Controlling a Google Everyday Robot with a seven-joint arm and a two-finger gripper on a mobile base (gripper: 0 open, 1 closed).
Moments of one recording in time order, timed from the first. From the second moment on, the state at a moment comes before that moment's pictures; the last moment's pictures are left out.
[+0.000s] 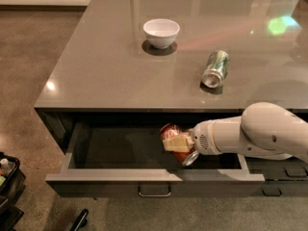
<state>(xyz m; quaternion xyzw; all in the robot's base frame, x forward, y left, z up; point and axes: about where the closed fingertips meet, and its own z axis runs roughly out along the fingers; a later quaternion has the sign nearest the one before) 0.480 -0.072 0.719 -0.25 0.87 0.29 0.30</state>
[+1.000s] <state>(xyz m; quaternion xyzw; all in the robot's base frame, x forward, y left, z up) 0.507 -0.071 0.675 -0.21 0.89 0.29 0.29</state>
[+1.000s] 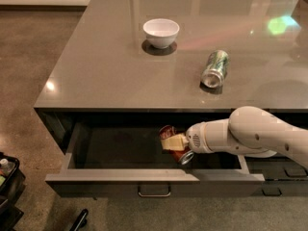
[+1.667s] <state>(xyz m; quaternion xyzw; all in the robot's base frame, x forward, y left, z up) 0.512 -0.081 0.650 -0.19 0.90 0.28 0.27</state>
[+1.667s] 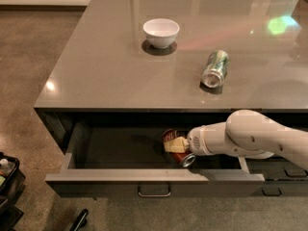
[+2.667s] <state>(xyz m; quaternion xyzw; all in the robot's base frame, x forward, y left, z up) 0.515 -0.083 0.639 -0.18 0.91 0.28 0.26</state>
